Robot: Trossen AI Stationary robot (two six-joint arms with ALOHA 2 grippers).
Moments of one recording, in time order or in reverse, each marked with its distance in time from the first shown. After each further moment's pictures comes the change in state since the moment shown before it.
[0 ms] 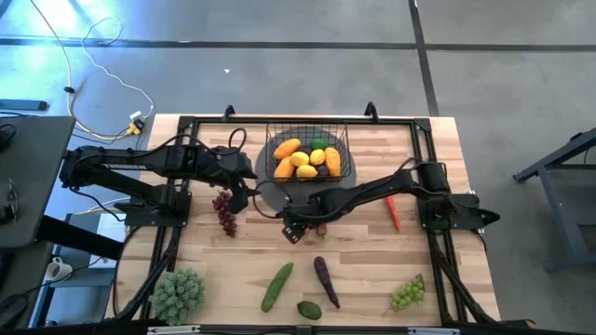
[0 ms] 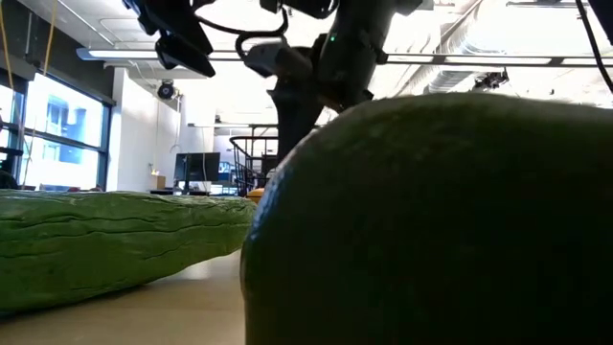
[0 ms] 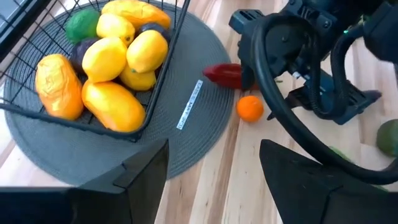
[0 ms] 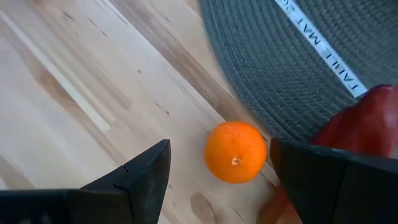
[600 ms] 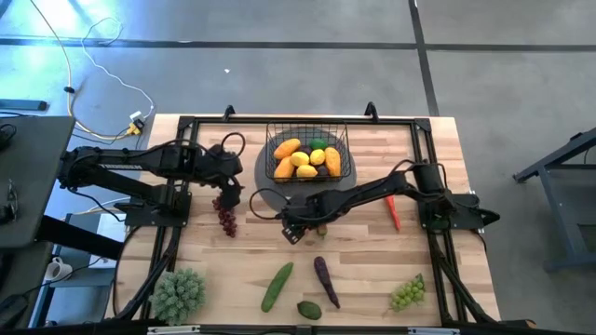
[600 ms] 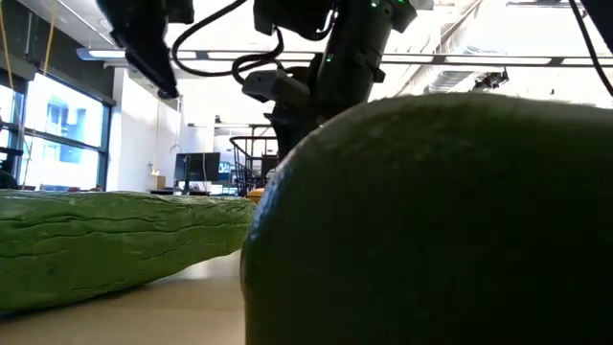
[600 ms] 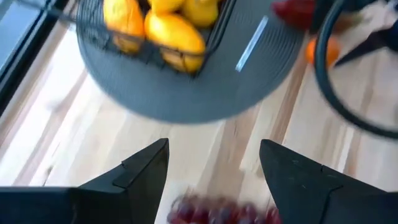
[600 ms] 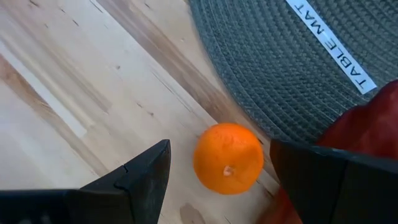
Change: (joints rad) left arm 0.000 -0.032 0.000 -0.271 -0.167 -0.045; right arm 0.000 0.043 0.000 0.004 -0.001 0.005
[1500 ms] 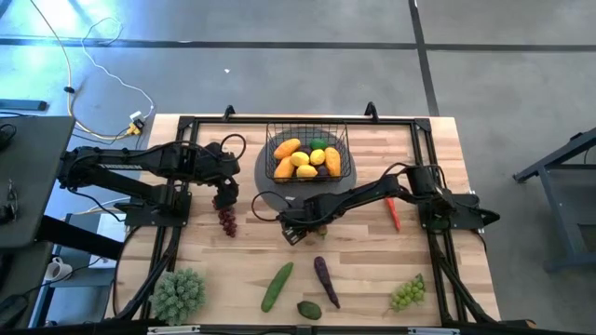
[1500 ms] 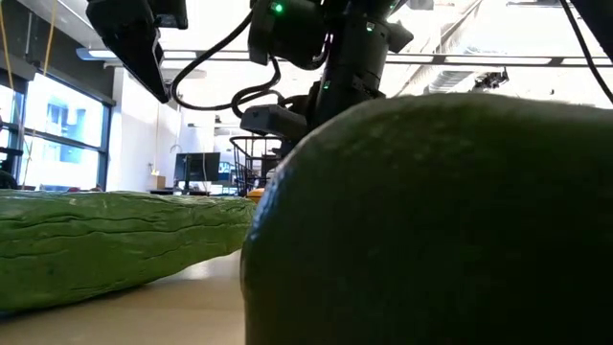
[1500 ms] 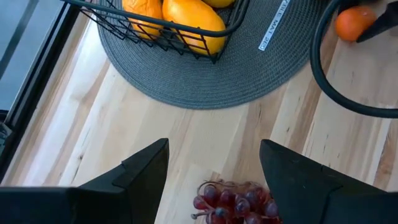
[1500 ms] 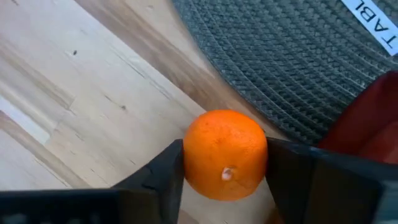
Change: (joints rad) left arm 0.000 0.000 0.000 -0.070 -0.061 0.053; right arm 0.000 0.064 0.001 -0.006 -0.053 0.101
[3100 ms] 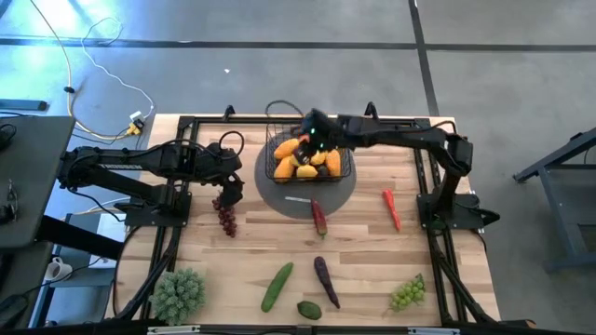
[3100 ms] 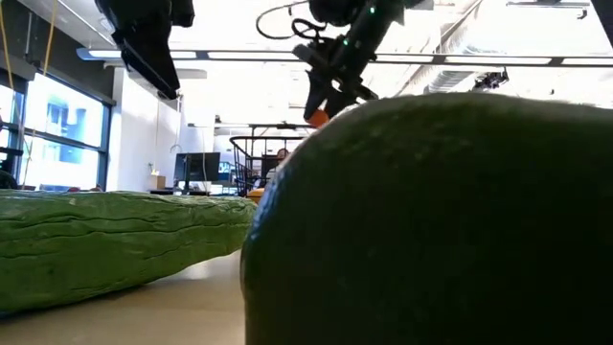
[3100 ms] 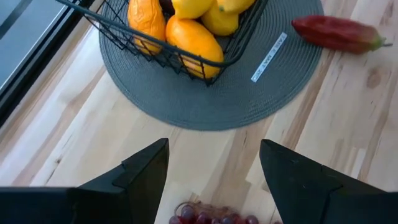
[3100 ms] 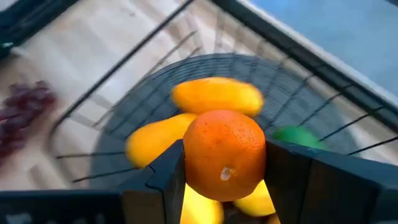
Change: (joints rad) left arm 0.000 0.000 0.000 0.078 0.000 -0.135; right arm -0.457 -0.350 -0.001 0.064 0.100 -0.607
